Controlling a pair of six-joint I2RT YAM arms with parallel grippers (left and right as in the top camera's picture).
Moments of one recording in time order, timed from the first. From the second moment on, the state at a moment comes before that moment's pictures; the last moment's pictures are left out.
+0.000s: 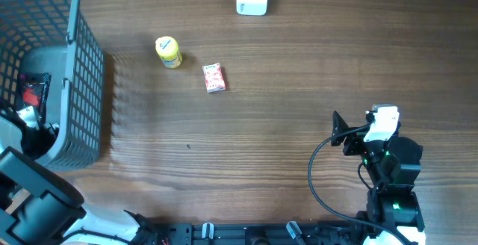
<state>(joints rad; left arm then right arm) 0.84 1.78 1.14 -0.78 -0.10 0.32 -0.07 0.55 0.18 -0.04 -0.19 0.03</state>
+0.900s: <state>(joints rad) 0.84 1.78 1.14 -0.72 0.00 0.23 -0.07 0.55 0.18 -0.04 -0.19 0.03</state>
